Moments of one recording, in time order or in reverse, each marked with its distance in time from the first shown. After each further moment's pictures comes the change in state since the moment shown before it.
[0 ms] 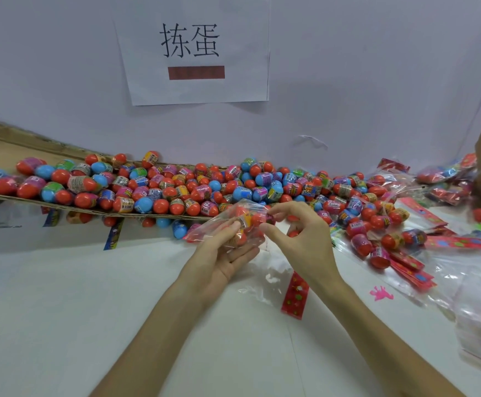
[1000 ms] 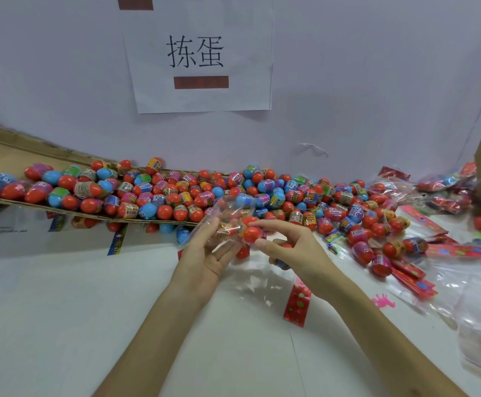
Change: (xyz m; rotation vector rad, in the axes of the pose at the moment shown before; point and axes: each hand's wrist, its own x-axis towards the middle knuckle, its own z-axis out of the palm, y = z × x) left_hand 0.007 0.011 -0.012 -0.067 0.098 0.168; right_hand 0.003 0.001 -0.004 0.424 -0.435 0.313
